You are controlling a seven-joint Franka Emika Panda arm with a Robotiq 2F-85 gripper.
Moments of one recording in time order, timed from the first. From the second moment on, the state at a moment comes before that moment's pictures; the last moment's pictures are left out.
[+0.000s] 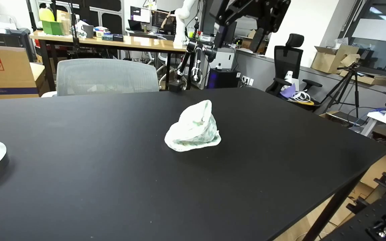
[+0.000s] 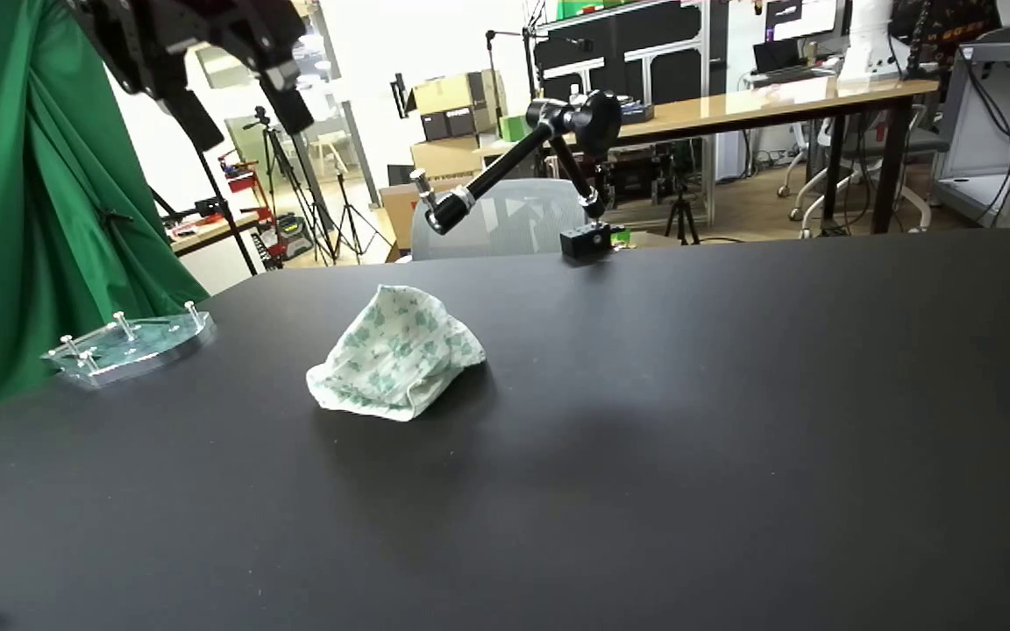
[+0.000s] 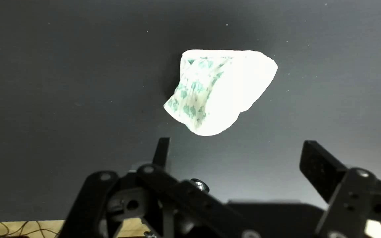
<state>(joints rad) 0.03 -0.42 0.08 -2.76 0.05 2.62 0.04</state>
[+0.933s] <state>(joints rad) 0.05 0.09 0.04 -2.51 0.04 2.69 -0.15</state>
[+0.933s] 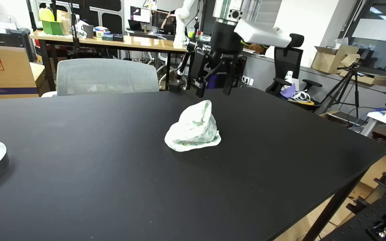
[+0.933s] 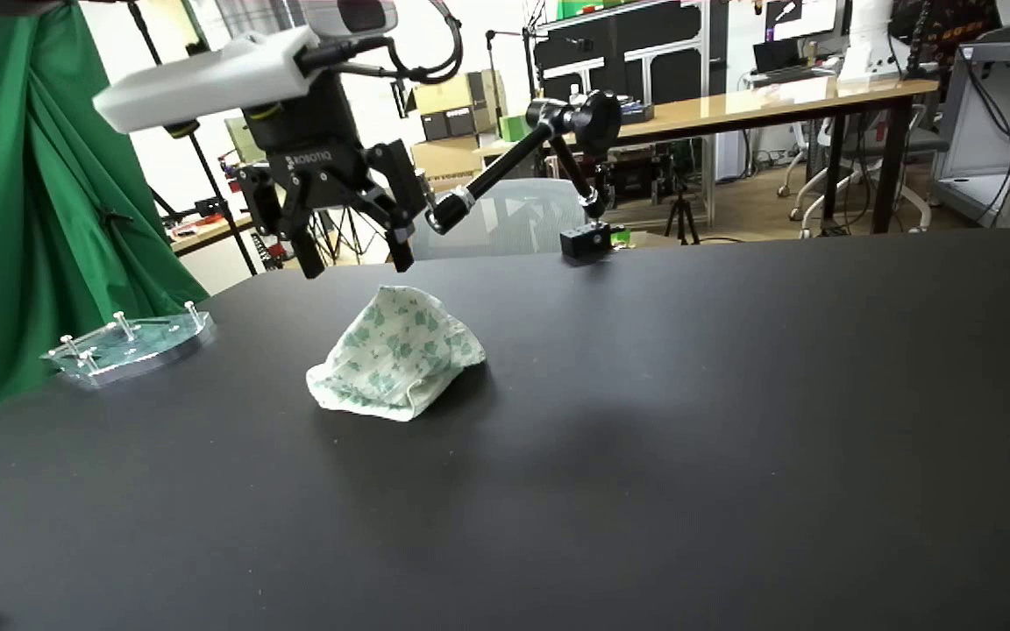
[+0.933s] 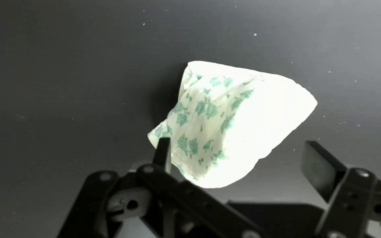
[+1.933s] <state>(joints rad) 0.04 0.25 0.04 -2.34 0.02 2.53 -0.14</state>
